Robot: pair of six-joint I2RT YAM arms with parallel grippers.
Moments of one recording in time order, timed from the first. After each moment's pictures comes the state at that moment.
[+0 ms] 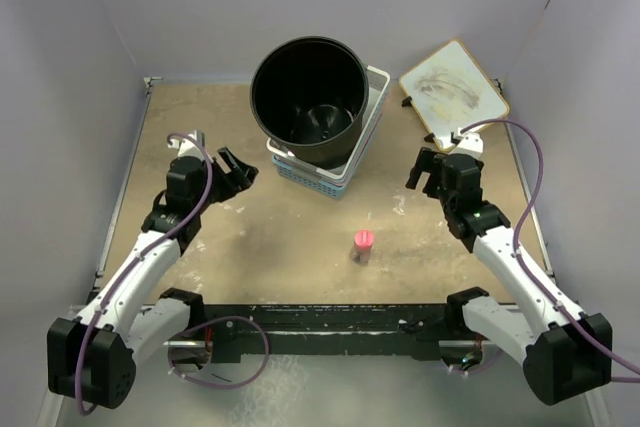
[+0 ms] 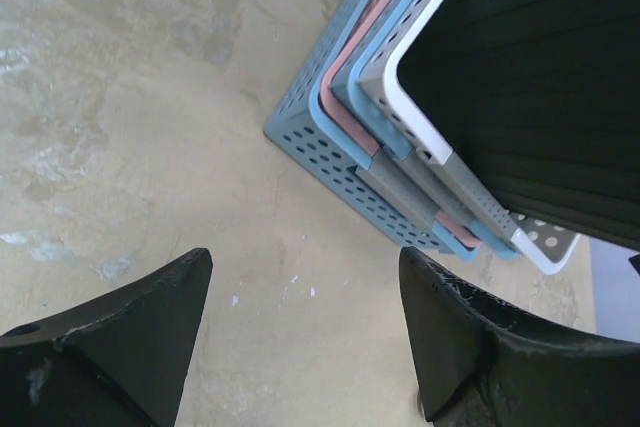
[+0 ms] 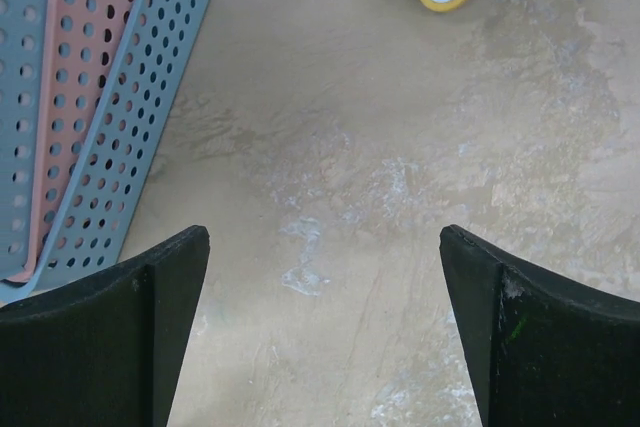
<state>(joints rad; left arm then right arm) -0.22 0.94 0.63 -0.11 0.08 -0.68 0.29 0.96 0.68 -0.24 0.34 0.37</state>
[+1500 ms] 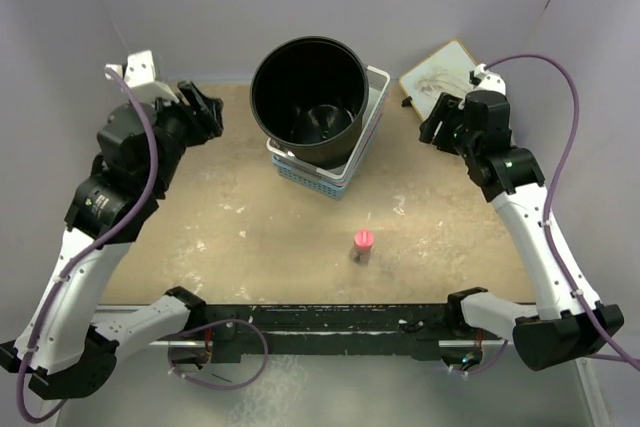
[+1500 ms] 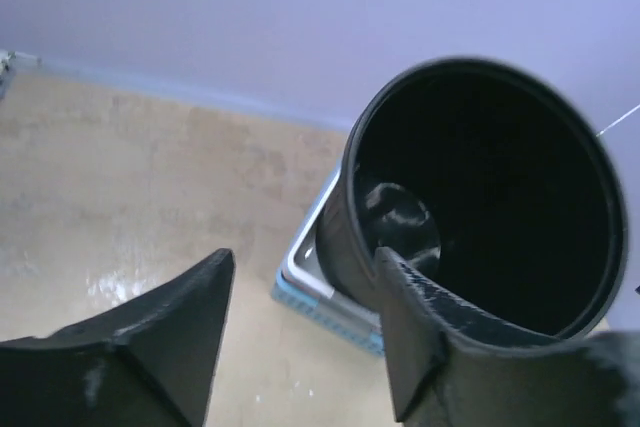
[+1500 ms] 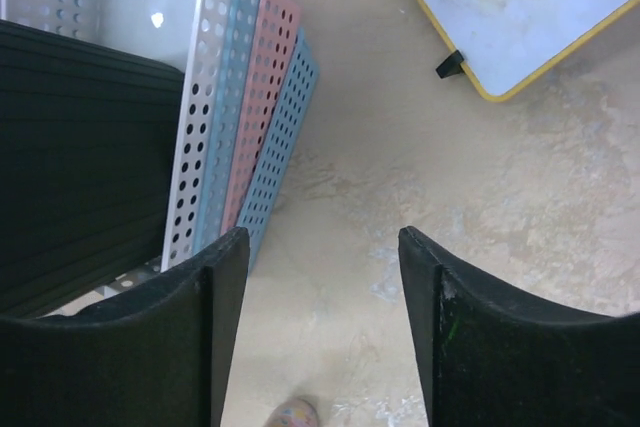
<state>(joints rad) -0.51 0.97 1.44 -0.64 -0.42 -0.43 0.24 1.15 1.31 -0.66 0.19 0.42</state>
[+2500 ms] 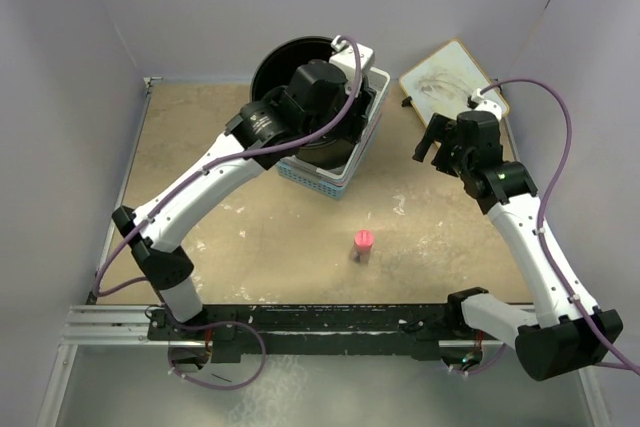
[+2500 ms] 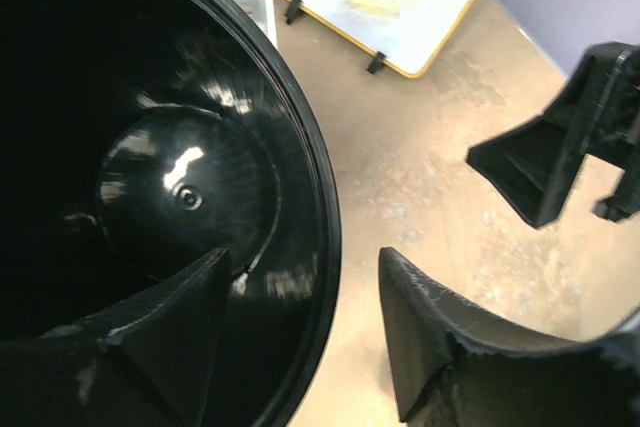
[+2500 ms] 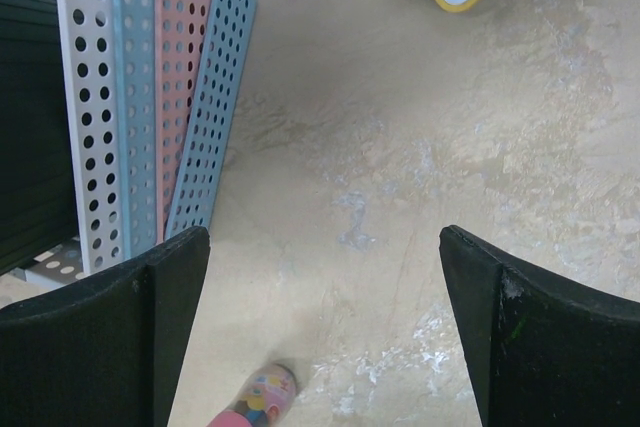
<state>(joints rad) -0.91 1.71 2.06 -0.80 -0.24 -0.20 0.24 1.09 1.16 -0.70 0.24 0.49</state>
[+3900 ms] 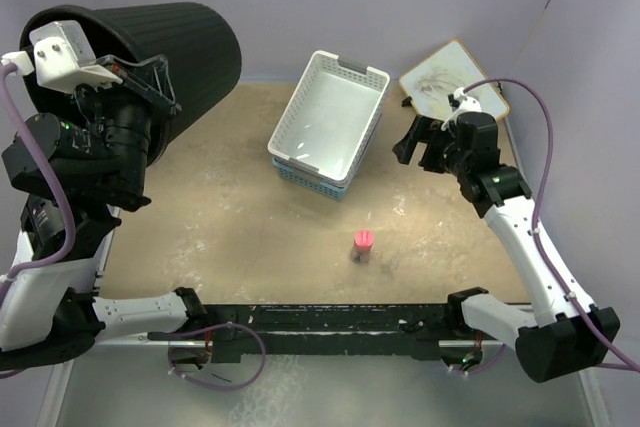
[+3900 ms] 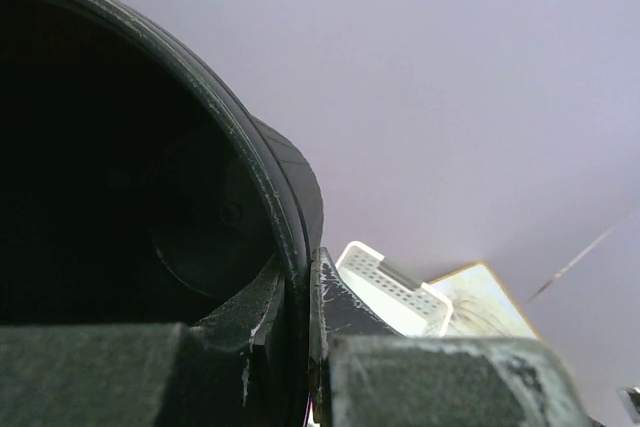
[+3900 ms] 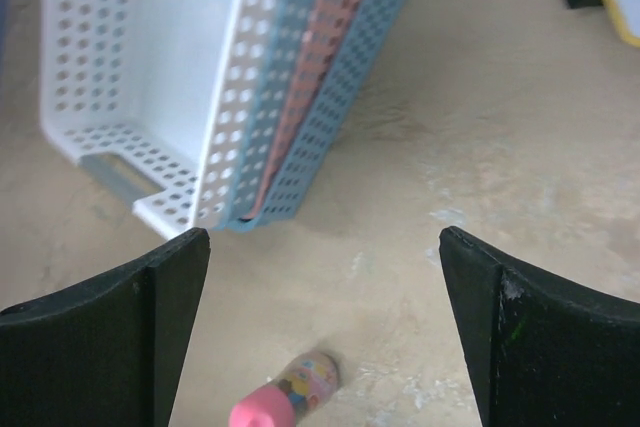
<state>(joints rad) -0.97 1.07 1.87 -0.42 -0.96 -0.08 0.24 1.09 1.11 -0.56 0.01 0.43</state>
